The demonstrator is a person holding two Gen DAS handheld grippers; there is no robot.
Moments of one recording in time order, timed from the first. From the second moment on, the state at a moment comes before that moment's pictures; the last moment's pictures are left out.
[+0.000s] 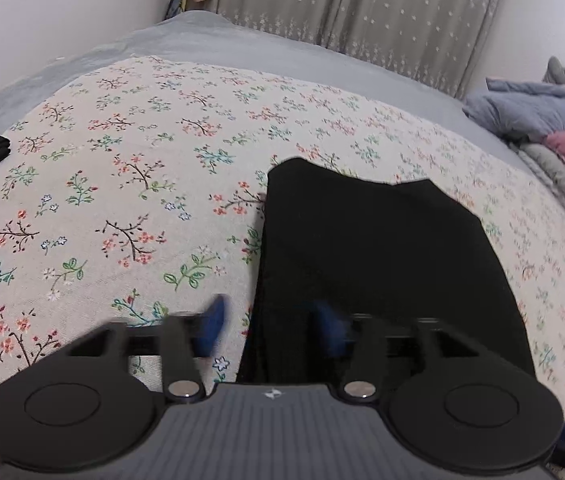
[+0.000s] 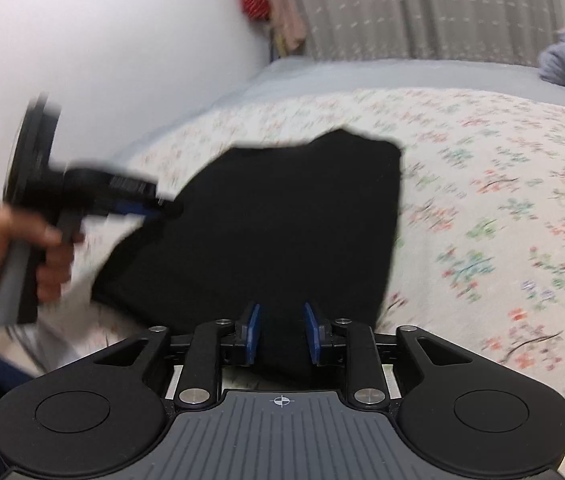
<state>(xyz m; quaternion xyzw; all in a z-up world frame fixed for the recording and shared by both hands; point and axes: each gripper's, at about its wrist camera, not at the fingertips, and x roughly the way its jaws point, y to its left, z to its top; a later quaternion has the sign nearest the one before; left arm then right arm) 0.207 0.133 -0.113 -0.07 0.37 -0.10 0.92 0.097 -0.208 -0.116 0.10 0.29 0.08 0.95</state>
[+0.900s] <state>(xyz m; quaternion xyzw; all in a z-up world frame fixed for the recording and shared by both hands) 0.242 0.133 -0.142 -0.23 0.45 -0.20 0.84 0.170 -0.302 -0.169 0.41 0.31 0.14 0.85</state>
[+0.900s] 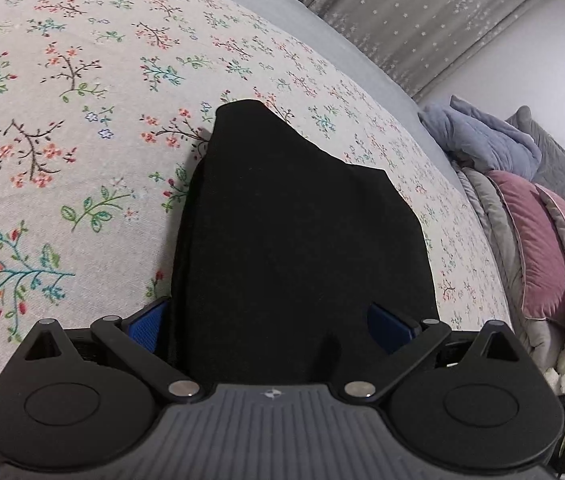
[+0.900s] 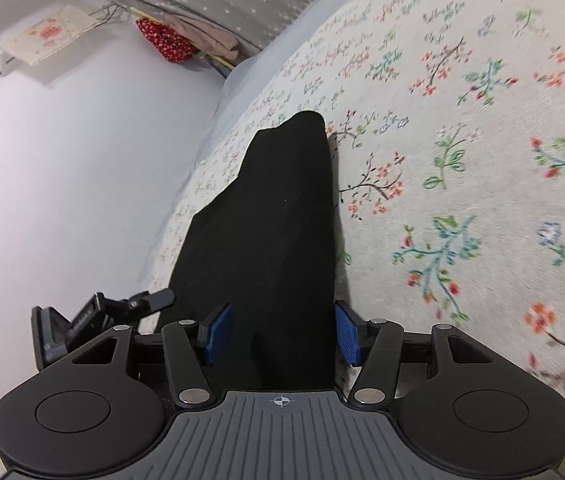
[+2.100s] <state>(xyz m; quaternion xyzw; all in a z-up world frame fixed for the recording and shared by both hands) 0.276 0.026 -0.097 -0.25 0.37 -0.26 0.86 0.179 -0.318 -0.061 0.16 0.26 0.05 0.95</state>
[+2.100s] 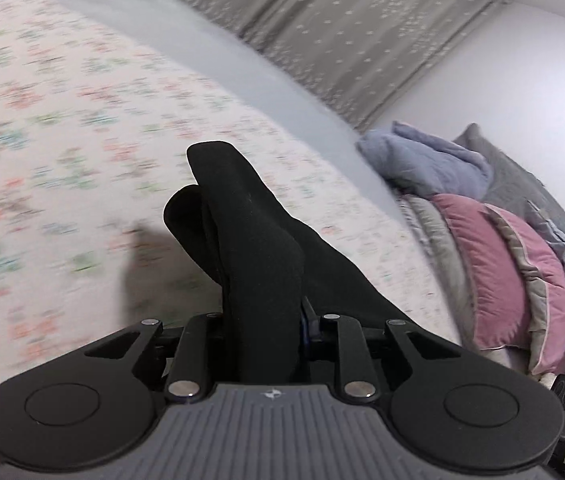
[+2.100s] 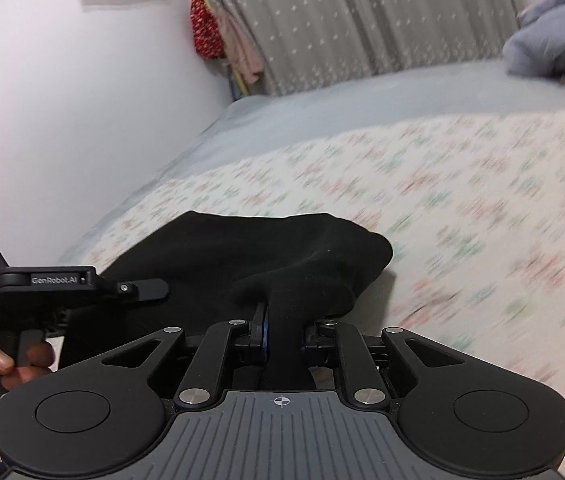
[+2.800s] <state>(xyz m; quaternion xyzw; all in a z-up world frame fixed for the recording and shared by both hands) 0.299 -0.058 -0.150 -0.19 0.42 -0.26 0.85 0.191 -0.436 -0.137 0.29 0.33 -0.01 0.90</state>
